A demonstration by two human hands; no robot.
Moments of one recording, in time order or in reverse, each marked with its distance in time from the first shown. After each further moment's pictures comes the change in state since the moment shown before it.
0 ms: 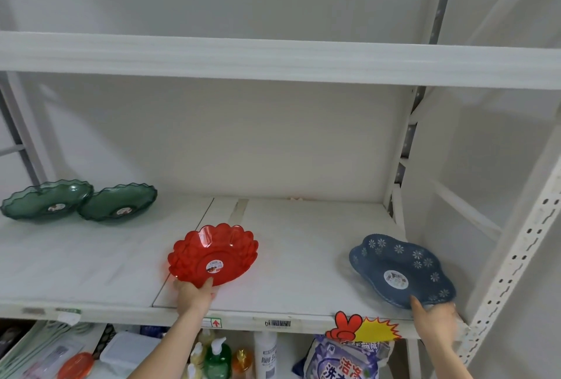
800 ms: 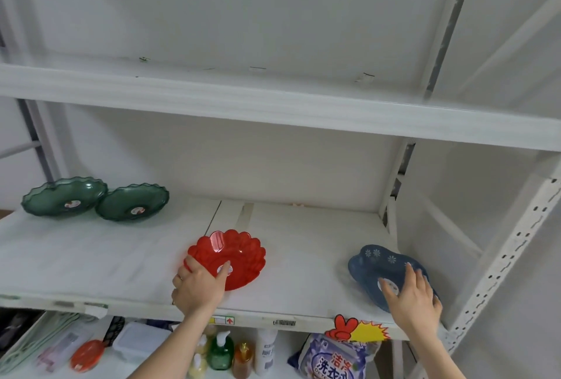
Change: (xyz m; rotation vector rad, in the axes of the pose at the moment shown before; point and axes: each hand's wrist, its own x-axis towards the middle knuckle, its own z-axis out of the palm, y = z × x) left_hand -0.061 0.071 -0.062 0.691 0.181 0.277; right_hand -0.094 -0.094 -0.063 -0.530 0.014 -0.438
